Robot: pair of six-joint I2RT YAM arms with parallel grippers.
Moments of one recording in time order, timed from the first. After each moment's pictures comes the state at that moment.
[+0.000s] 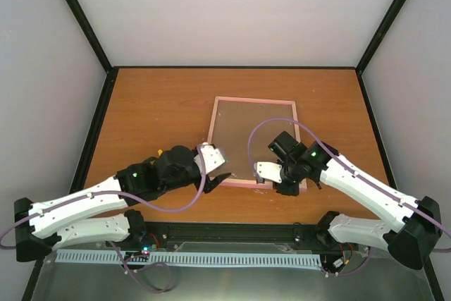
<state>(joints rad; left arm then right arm) -1.11 0.89 0.80 -0.41 -0.11 0.10 0.78 1.11 0.91 -1.12 -0.12 -0.70</state>
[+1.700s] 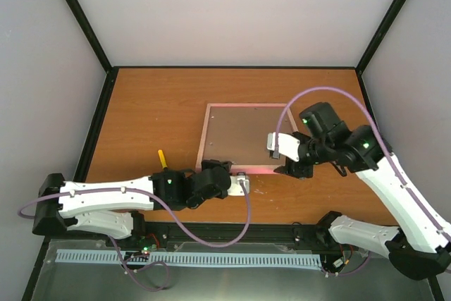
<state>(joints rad) -1.37 1.16 0.88 -0.47 -0.62 0.62 0.67 1.05 1.36 -1.33 -0.30 -0.73</state>
